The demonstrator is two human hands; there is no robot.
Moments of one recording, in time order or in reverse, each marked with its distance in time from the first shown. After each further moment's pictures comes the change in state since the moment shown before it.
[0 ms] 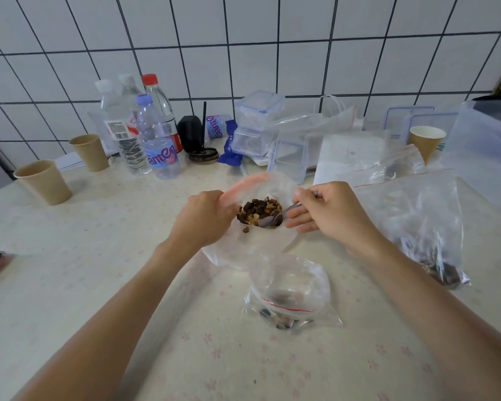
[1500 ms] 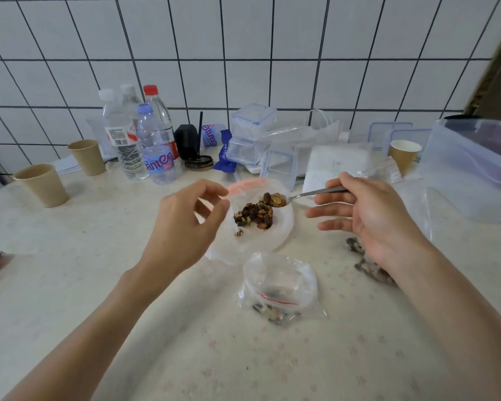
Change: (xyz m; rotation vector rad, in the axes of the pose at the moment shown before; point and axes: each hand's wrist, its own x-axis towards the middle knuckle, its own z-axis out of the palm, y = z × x) left_hand -0.071 0.014 -0.038 -0.290 0.292 0.313; right_hand -0.050 -0.045 -0.047 0.447 0.118 0.117
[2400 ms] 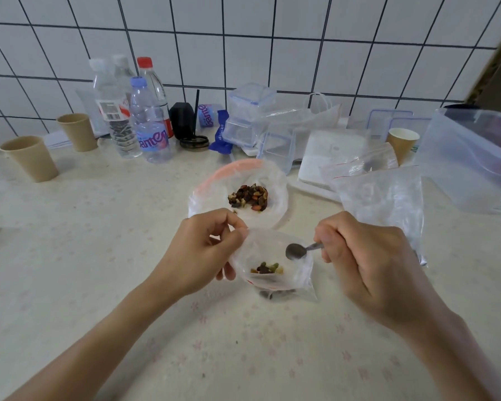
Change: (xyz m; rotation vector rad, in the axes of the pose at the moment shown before) left_hand -0.053 0.003 0.025 -0.383 -0.306 -0.162; right_hand -0.078 0.030 -0.016 -1.034 -0.167 -1.093
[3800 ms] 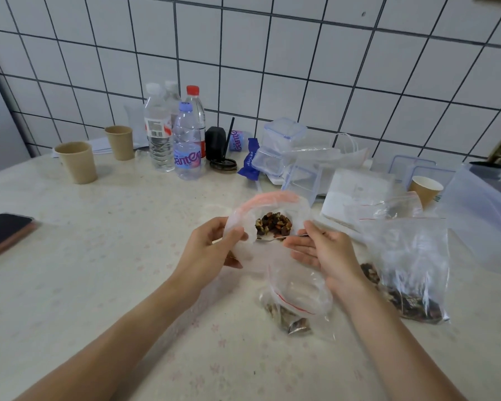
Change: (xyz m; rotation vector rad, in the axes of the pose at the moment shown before) left_hand 0.024 -0.036 -0.017 -0.405 0.266 -0.208; right_hand 0.062 0.048 0.107 1.017 0.045 1.256
